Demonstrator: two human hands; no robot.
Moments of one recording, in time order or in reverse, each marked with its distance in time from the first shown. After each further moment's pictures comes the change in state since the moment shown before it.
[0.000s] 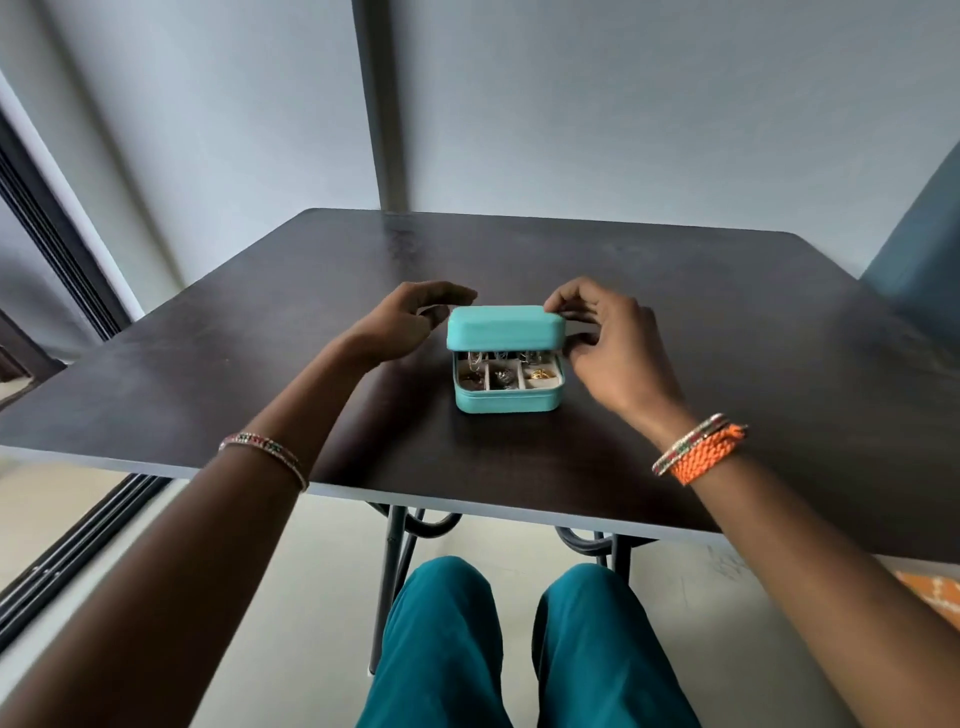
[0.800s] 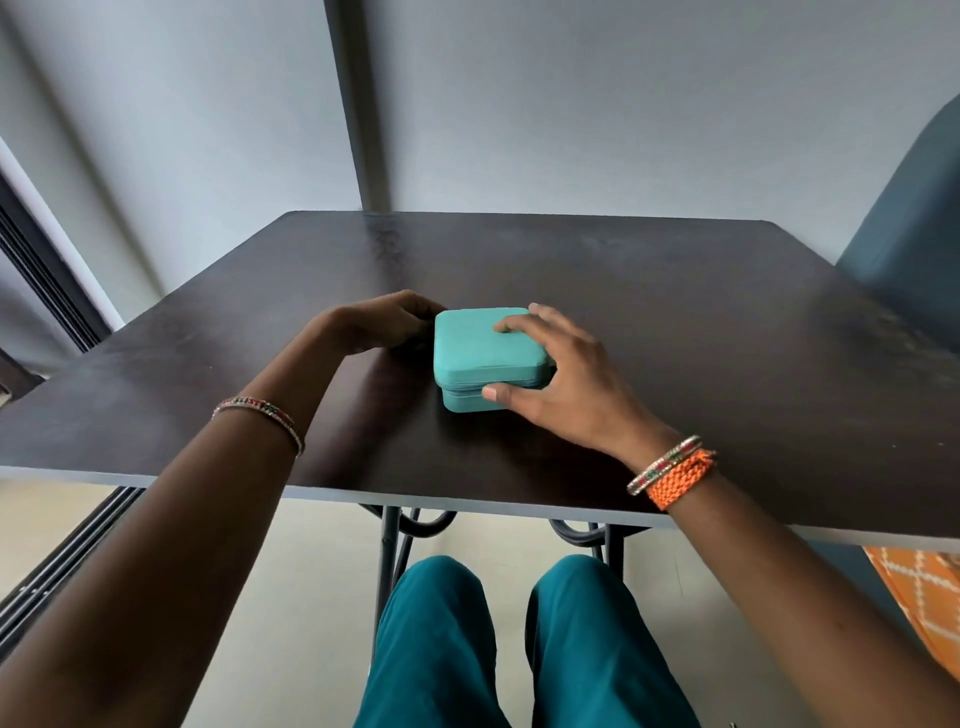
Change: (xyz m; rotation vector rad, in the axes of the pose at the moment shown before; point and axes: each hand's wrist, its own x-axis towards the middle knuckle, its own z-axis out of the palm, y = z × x) left_hand 0.012 0.004 -0.009 -0.052 -0.363 -0.207; right_hand -0.025 -0.004 0.010 -0.201 -0.244 0.041
